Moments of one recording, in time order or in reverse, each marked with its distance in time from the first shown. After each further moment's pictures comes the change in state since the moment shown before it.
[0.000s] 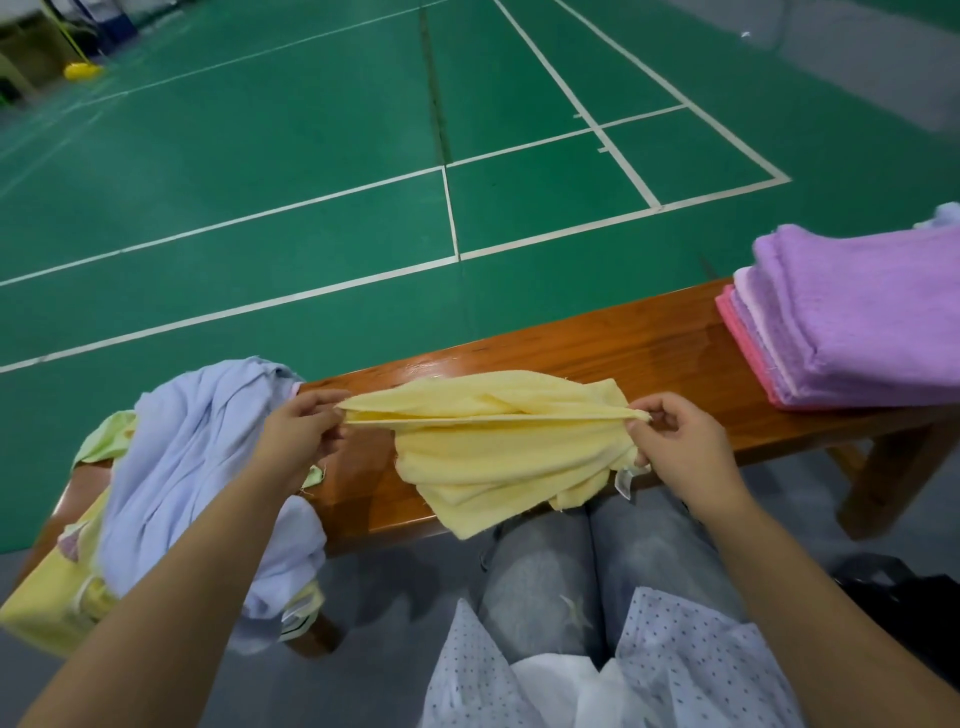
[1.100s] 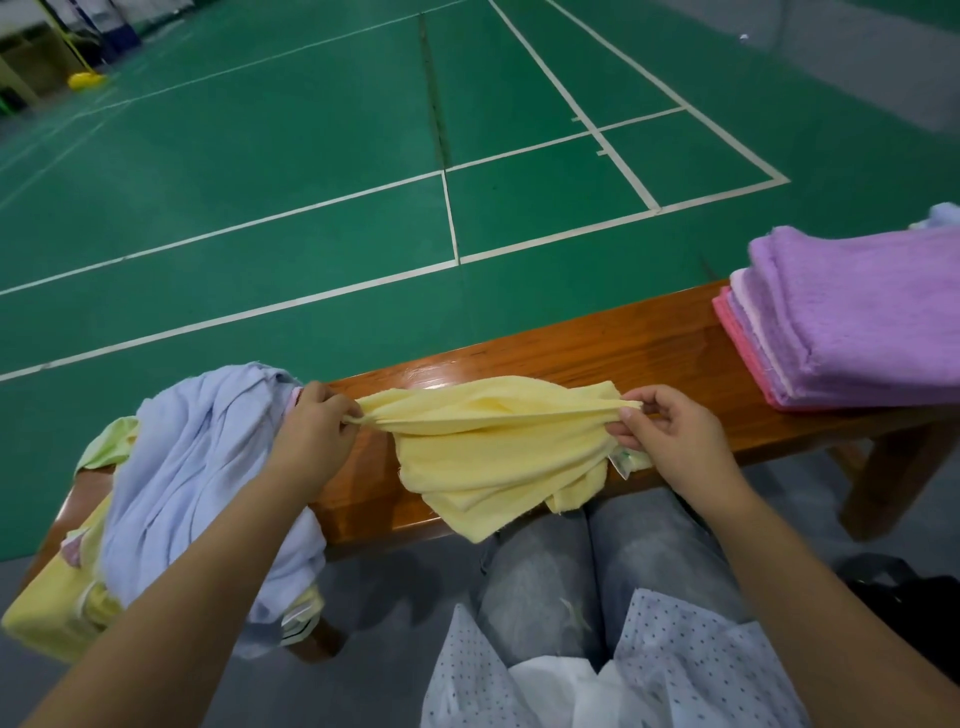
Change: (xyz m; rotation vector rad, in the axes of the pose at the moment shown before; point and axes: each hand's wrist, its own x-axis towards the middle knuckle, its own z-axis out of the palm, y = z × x) left_hand 0.002 -0.004 0.007 1.010 0.093 0.581; right_hand 0.002 -0.010 -0.002 0.120 -0.085 -0.033
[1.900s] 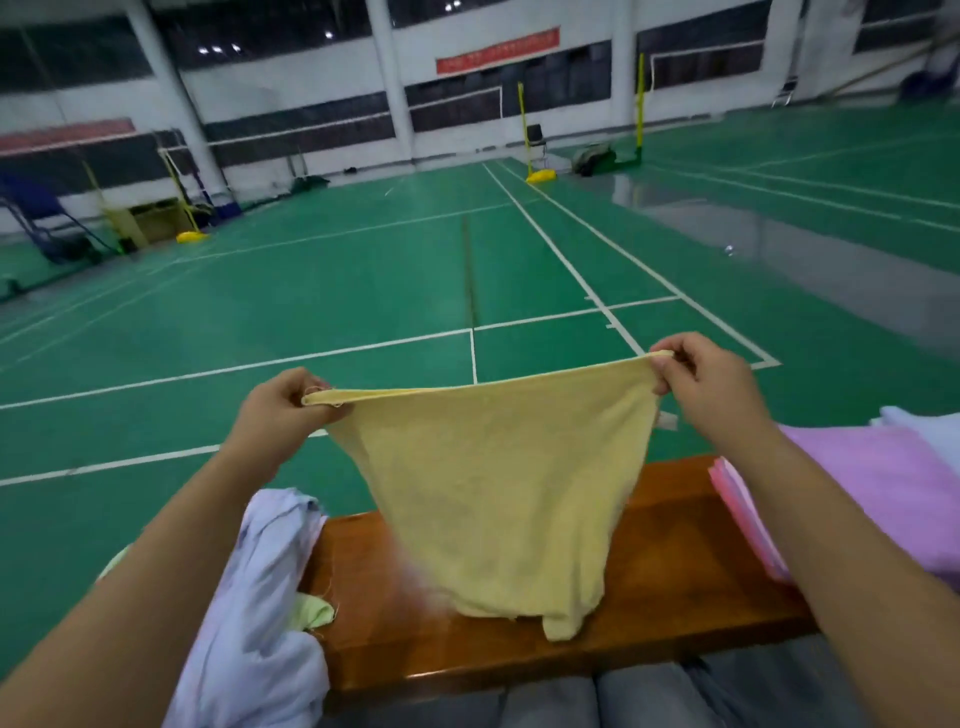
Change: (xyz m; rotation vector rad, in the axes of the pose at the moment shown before) left_hand 0.052 0.038 -0.164 -0.682 0.331 -0.082; right_hand 0.066 -0.169 -0.051 -0.342 0.230 -0.557
